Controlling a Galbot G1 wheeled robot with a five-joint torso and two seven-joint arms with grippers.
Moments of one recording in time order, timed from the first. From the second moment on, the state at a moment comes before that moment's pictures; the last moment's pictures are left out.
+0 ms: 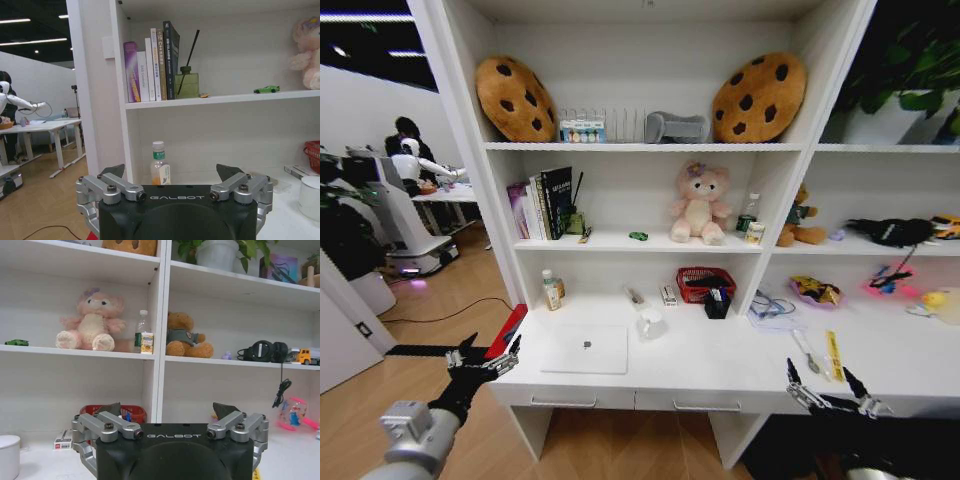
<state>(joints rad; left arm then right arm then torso) 1.87 -1.08 -0.92 -2.44 -0.56 0.24 -0.12 -2.08 1.31 0.93 2.34 0.41 0.19 0.17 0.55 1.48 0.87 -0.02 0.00</state>
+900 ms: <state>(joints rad) 1.87 -1.08 -0.92 -2.44 -0.56 0.24 -0.12 -2.08 1.31 0.93 2.34 0.41 0.19 0.17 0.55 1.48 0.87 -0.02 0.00</state>
